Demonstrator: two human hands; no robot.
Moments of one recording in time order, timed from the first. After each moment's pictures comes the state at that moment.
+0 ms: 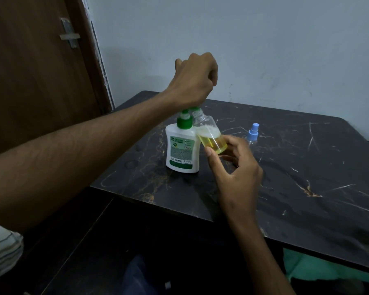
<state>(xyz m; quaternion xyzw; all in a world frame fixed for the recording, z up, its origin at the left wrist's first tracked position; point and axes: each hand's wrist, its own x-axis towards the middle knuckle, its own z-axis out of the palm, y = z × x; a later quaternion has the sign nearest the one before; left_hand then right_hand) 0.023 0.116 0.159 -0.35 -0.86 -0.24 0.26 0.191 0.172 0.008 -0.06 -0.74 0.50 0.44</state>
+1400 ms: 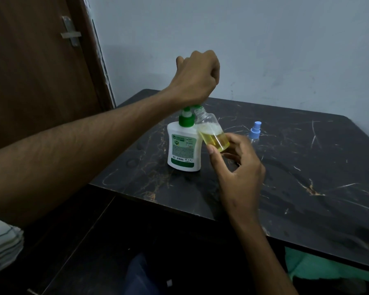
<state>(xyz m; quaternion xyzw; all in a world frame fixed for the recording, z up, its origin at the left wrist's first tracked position) 0.026 0.117 0.161 -0.35 -0.87 -0.24 0.25 0.191 0.171 0.009 -0.07 -0.74 0.50 0.45</state>
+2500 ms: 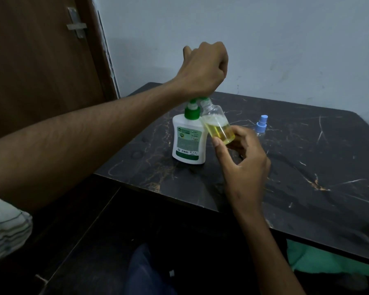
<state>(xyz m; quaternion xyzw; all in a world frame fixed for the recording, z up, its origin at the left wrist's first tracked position) 0.033 0.115 0.163 -0.36 -0.87 -0.23 0.25 0.192 0.169 0.010 -0.07 -0.74 0.49 0.45</state>
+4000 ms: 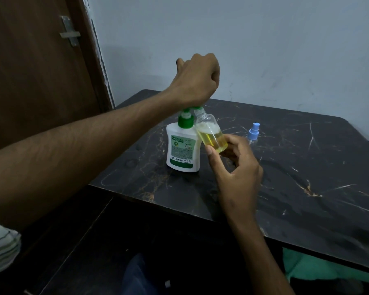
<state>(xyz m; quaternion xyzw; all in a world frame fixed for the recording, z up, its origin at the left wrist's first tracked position) 0.032 0.117 0.162 -0.36 -0.87 -0.22 0.25 0.190 0.171 0.009 -0.07 -0.74 0.50 0.44</state>
